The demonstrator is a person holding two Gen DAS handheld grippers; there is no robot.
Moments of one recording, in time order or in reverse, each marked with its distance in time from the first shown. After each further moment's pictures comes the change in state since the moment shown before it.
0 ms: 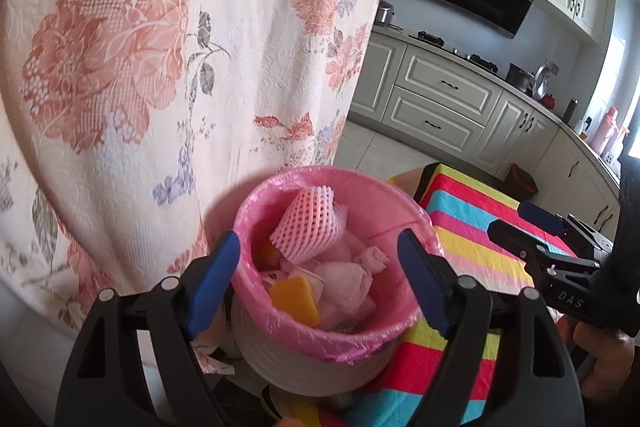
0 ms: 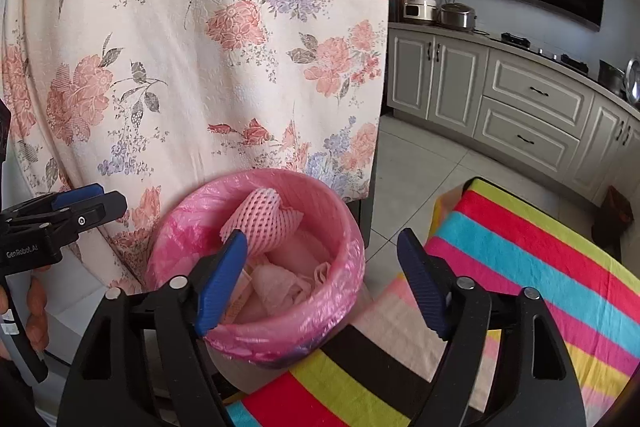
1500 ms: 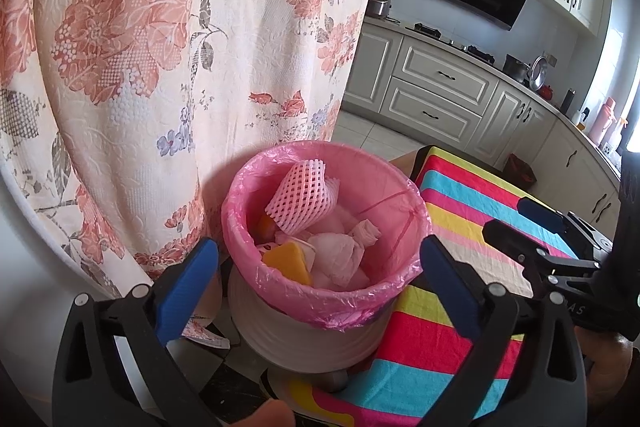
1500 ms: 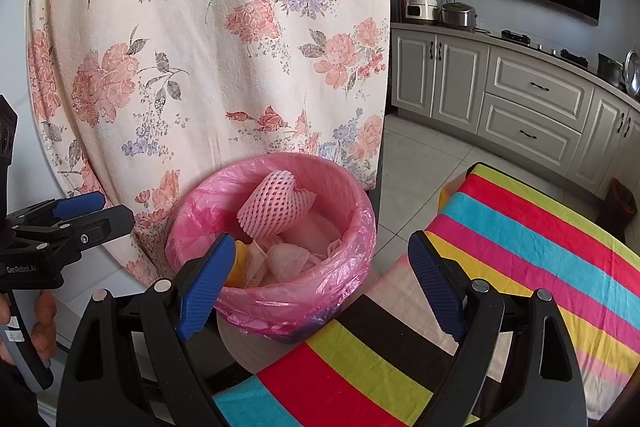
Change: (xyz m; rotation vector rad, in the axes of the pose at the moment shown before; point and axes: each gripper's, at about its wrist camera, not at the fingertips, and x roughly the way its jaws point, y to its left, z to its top) left arm -0.018 -0.012 -0.027 0.004 0.017 0.007; right arm -0.021 0.008 -0.026 0.011 -0.009 0.028
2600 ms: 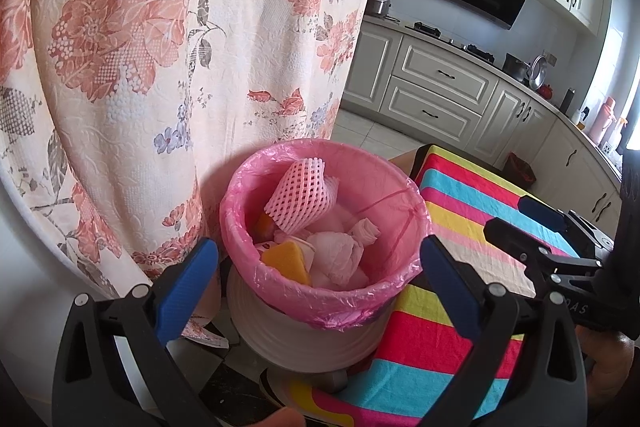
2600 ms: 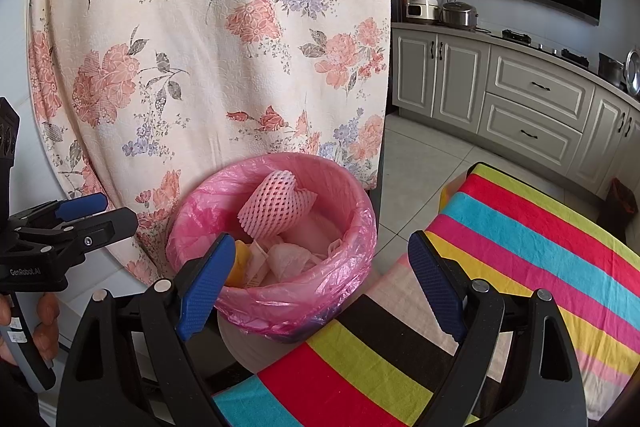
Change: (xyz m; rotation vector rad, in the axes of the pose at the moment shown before) left arm 0.002 -0.001 0.000 0.000 0.007 -0.001; right arm 0.000 0.000 0.000 0.000 0.002 0.002
